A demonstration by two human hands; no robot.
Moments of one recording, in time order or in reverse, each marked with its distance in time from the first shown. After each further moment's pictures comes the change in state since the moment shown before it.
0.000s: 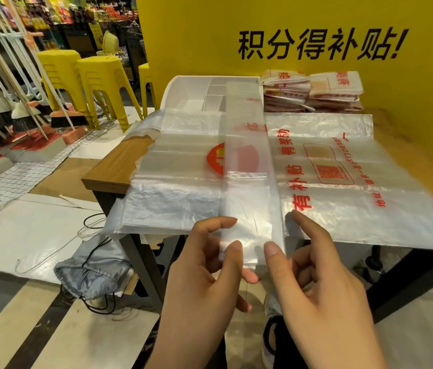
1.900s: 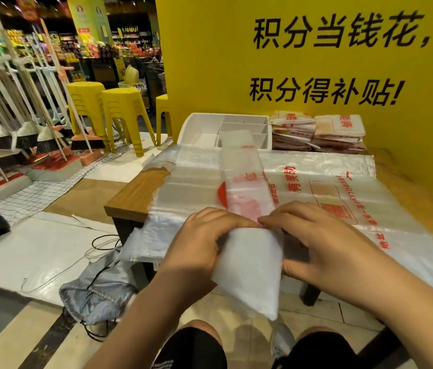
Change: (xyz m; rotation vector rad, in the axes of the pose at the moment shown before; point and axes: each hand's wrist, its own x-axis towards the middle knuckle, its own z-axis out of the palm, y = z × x) left_hand 0.094 0.006 -0.033 0.642 -0.186 0.615; right_hand 0.111 -0.008 -0.045 -0.552 -0.454 -0.727
